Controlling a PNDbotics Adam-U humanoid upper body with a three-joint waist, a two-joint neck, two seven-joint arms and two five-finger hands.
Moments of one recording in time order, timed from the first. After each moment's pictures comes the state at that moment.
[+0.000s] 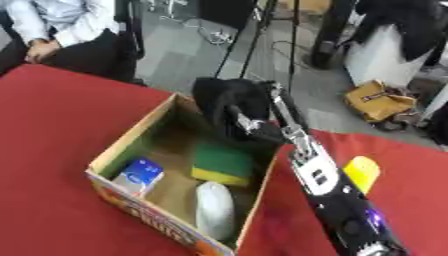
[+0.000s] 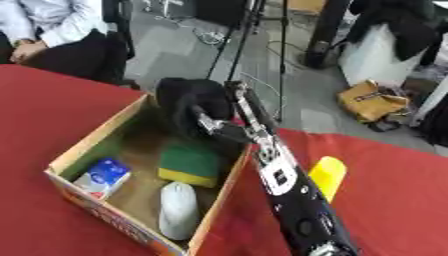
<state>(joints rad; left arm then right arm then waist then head) -0.49 0.13 -0.09 -1.99 0.18 -0.52 -0.14 -1.25 -0.47 -0.11 -0.86 0.53 -0.64 -0.14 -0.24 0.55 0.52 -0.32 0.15</state>
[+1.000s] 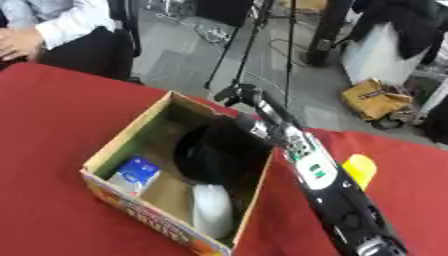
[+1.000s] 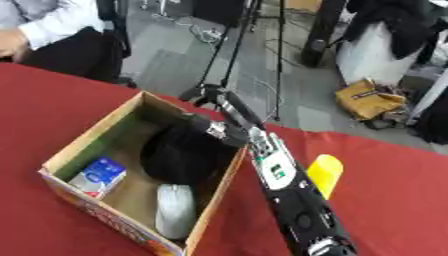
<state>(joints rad) -0.49 0.13 -0.09 -1.99 0.18 -0.52 -0.15 -1.27 -0.47 -0.09 -0.85 0.35 -0.73 0.21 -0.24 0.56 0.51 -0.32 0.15</state>
